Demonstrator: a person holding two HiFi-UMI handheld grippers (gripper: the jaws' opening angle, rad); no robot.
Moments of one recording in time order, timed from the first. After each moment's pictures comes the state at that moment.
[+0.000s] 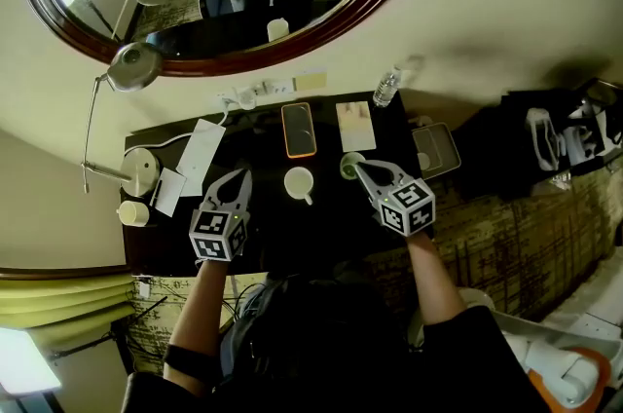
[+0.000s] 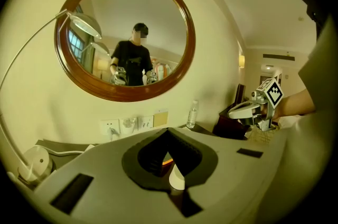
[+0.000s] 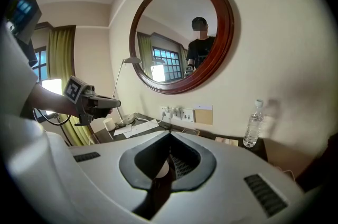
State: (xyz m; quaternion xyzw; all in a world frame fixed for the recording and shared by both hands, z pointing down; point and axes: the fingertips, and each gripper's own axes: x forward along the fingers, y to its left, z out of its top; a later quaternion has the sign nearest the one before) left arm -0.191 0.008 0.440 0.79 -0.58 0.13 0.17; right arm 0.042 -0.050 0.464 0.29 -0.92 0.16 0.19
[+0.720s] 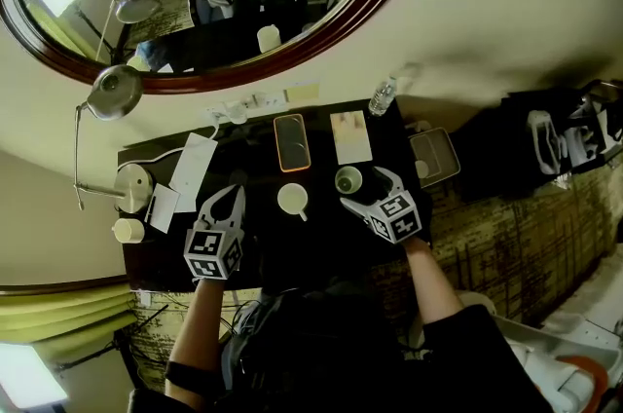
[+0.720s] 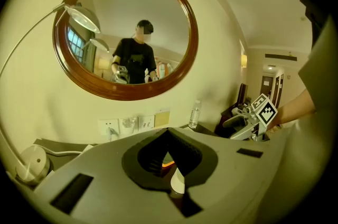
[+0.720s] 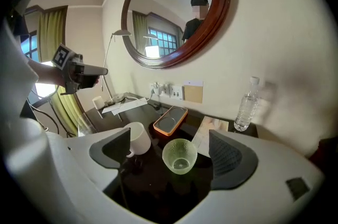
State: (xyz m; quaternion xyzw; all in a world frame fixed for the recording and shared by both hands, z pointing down) left arm -0.192 -0.009 0.449 0.78 -0.59 0.13 0.17; right arm 0.064 -0.070 0.548 0.30 -0.89 0.17 0.29
